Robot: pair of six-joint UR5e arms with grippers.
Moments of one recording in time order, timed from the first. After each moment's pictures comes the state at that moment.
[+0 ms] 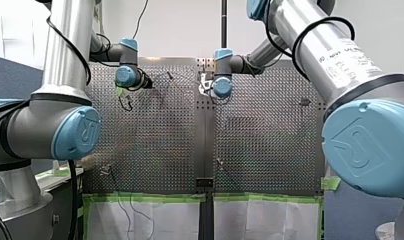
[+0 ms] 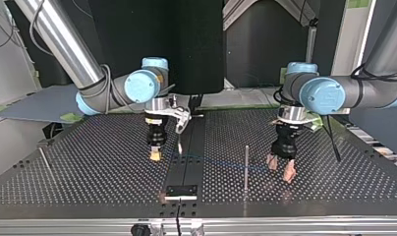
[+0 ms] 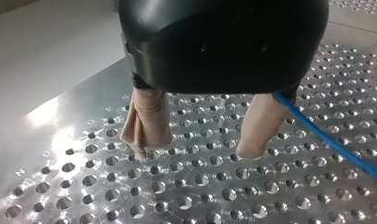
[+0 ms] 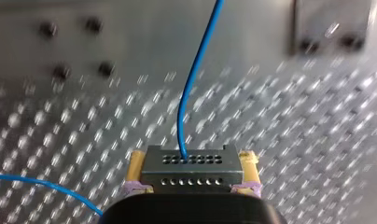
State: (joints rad) left arm -0.02 -1.74 -1.68 -2.79 -1.47 -2.14; right arm 2.26 -0.90 1.10 -0.26 1.92 1.64
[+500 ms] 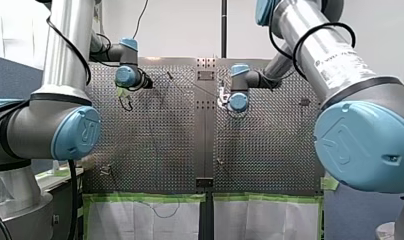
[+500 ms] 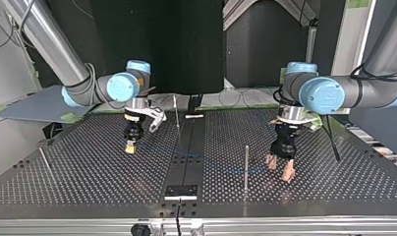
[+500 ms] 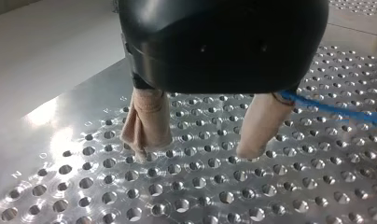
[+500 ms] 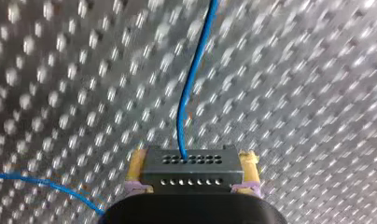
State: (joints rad) left arm -0.02 -1.74 -1.68 -2.79 -1.47 -2.14; right arm 2.14 -0.90 1.25 -0.41 1.93 1.65
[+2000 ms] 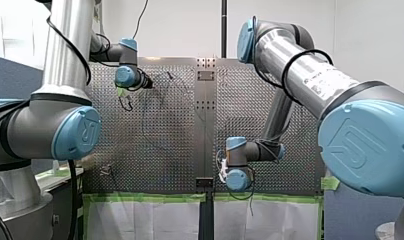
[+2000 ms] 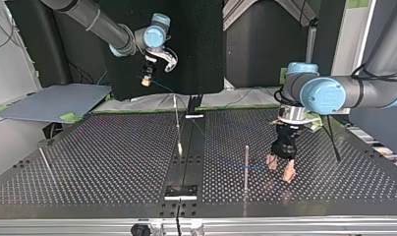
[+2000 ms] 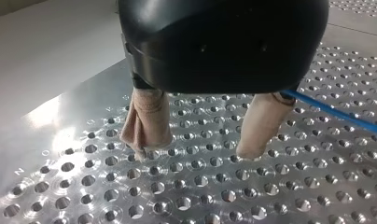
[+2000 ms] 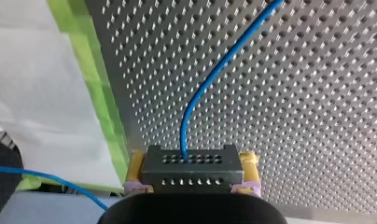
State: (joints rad) left arm -0.01 -1.74 -1.68 -2.78 -1.46 -2.15; right arm 2.23 -0.63 1.69 -0.86 2.19 1.69
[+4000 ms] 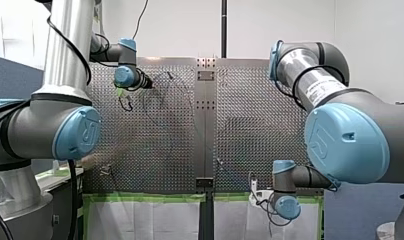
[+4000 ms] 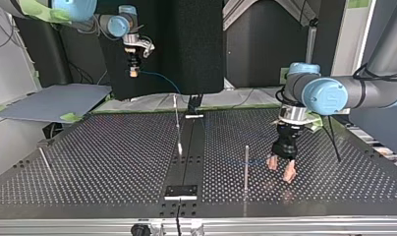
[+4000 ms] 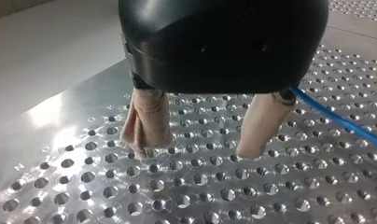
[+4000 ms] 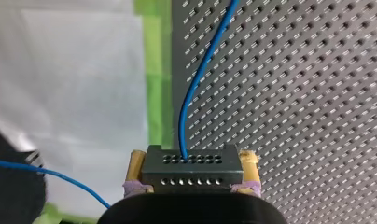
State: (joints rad) left arm 0.00 -1.74 -1.68 -2.78 -1.44 -2.17; right arm 1.91 -0.54 1.93 -1.18 1.59 1.61
